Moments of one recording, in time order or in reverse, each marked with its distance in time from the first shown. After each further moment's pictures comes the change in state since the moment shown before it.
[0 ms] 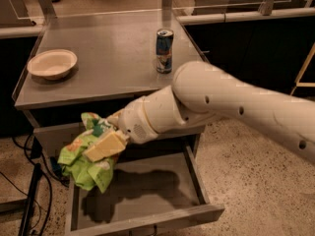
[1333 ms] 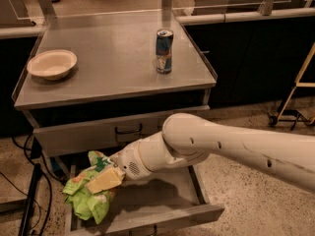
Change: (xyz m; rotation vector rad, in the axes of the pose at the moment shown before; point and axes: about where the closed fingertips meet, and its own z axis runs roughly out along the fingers) arm 0.099 0.005 0.074 -0.040 0.017 0.224
